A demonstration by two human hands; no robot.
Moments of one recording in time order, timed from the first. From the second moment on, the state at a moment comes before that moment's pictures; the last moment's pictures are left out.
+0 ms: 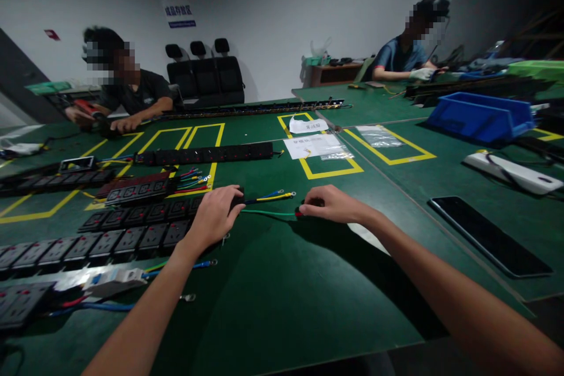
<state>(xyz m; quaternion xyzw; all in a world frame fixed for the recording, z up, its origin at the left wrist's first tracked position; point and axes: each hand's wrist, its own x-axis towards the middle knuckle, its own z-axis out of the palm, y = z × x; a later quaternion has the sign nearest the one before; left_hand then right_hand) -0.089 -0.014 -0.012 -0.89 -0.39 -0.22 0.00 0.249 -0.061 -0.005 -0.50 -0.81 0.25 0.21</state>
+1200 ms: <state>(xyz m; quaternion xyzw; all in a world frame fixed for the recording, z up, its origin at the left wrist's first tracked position) -0.090 -0.013 -0.013 -0.90 -0.39 -0.21 0.02 0.250 -0.062 -0.018 -0.52 -0.83 0.02 0.21</state>
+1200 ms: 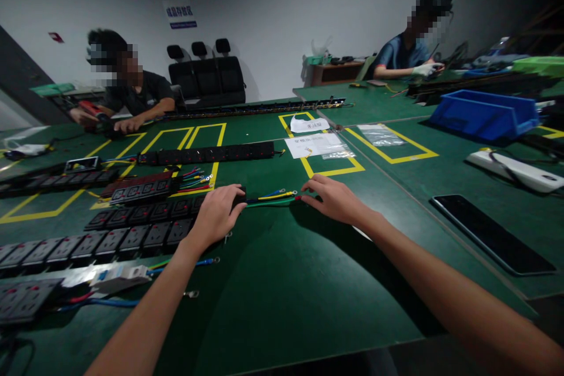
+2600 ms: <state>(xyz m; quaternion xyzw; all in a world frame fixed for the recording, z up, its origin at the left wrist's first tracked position) -0.089 -0.016 -0.011 -0.89 -0.39 -0.22 0.00 0.248 -0.063 -0.027 -0.53 -0.83 0.07 0.16</state>
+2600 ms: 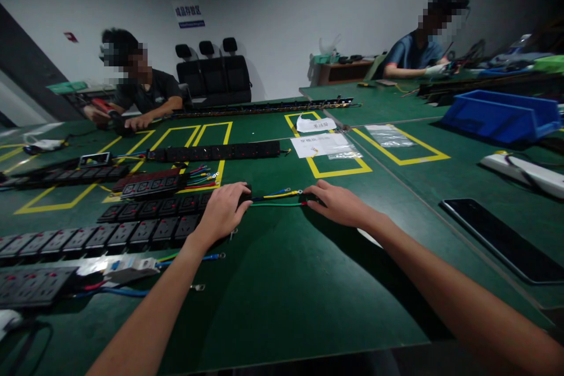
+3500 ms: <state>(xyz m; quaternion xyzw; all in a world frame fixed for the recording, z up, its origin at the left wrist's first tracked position) -0.089 -0.017 -0.009 -0.89 -0.39 -0.22 0.00 0.247 -0.063 -0.027 -0.54 -0.82 0.08 0.17</state>
